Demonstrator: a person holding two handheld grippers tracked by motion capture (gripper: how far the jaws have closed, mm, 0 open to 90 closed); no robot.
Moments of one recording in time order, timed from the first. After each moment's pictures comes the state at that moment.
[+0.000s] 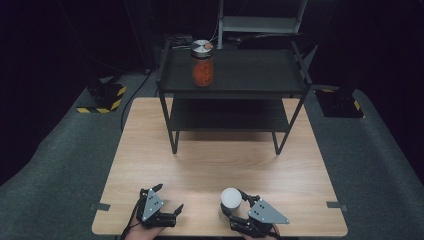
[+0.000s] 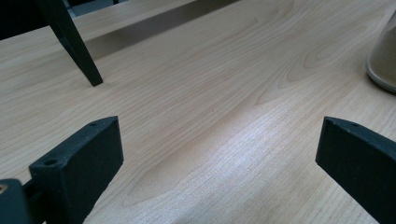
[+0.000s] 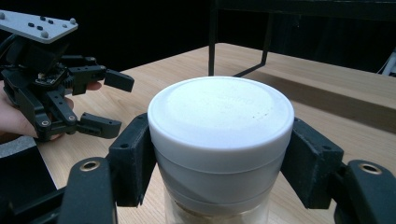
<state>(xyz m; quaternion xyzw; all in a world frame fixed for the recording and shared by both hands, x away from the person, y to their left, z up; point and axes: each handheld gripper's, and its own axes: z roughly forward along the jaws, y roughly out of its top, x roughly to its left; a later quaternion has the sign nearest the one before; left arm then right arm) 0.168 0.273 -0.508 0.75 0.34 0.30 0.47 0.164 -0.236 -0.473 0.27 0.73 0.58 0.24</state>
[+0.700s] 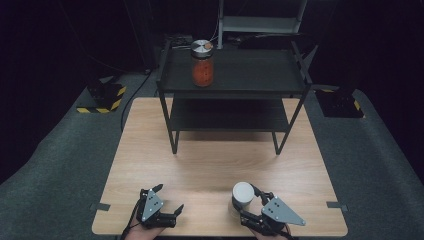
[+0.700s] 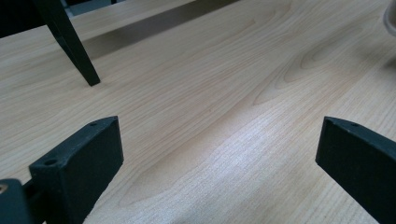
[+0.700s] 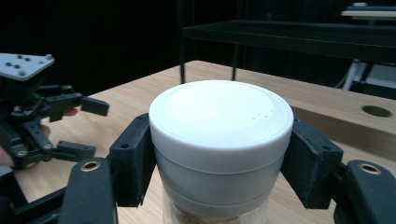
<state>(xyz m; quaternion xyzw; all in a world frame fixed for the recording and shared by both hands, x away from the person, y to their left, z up) 0.168 0.273 -0.507 0.76 0.34 0.29 0.48 0.152 -0.254 -0.455 0.30 0.70 0.58 0.28</state>
